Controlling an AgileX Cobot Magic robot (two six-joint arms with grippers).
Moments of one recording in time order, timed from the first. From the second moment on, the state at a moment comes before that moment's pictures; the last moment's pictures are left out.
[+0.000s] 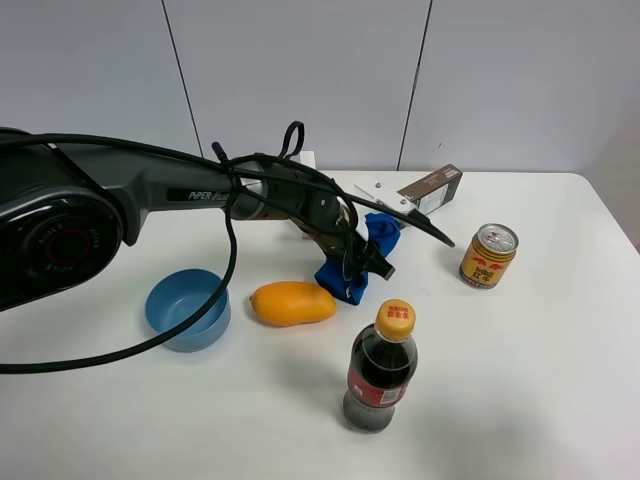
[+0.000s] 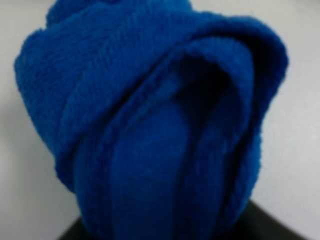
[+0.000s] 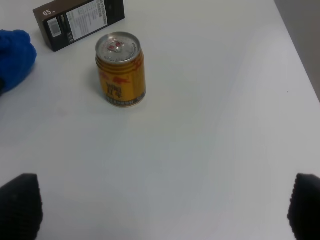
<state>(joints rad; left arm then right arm) -0.75 2.34 -1.63 -0.21 0.34 0.23 -0.03 0.00 -0.50 -0.02 1.07 0.00</state>
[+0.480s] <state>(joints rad) -0.75 2.34 -1.63 -0.21 0.29 0.09 -0.03 0.00 -0.50 -0.02 1.07 0.00</state>
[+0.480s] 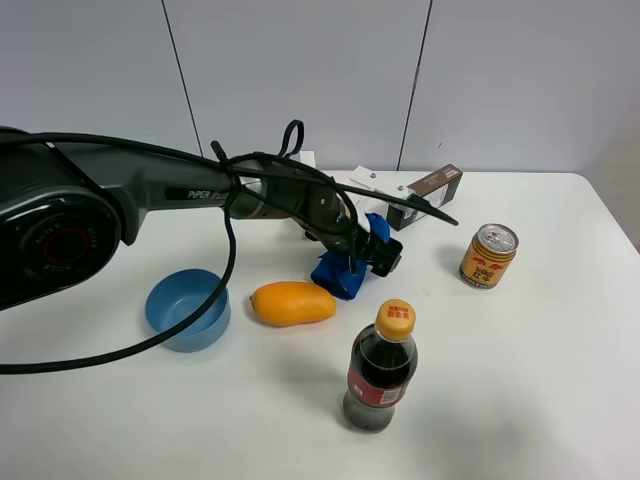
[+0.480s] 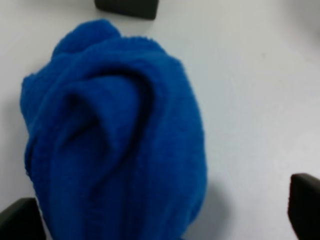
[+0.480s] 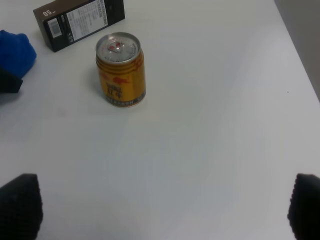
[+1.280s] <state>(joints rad) -0.67 1.87 -1.63 -0.11 0.42 0.04 -0.03 0.00 -0.50 -0.02 1.07 0.00</state>
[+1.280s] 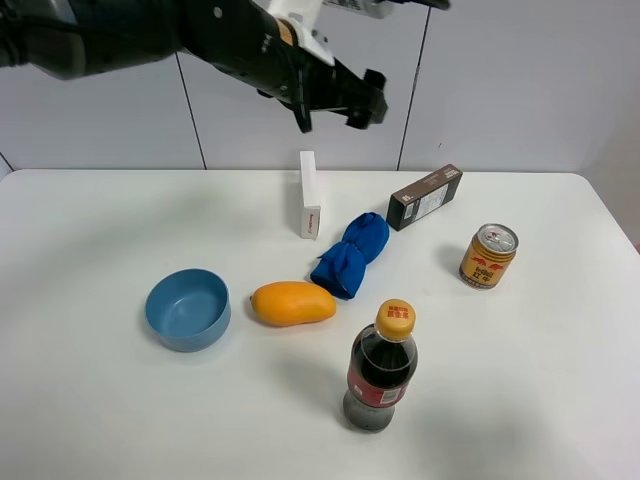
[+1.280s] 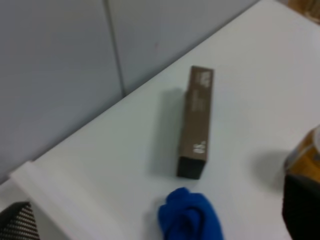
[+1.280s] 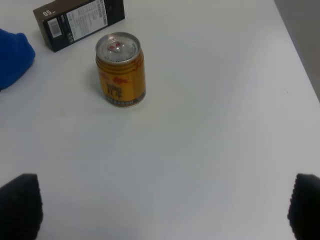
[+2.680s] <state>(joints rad) -0.02 1.00 -0.99 0.01 0.62 0.03 -0.03 0.00 -0.50 -0.02 1.07 0.00</state>
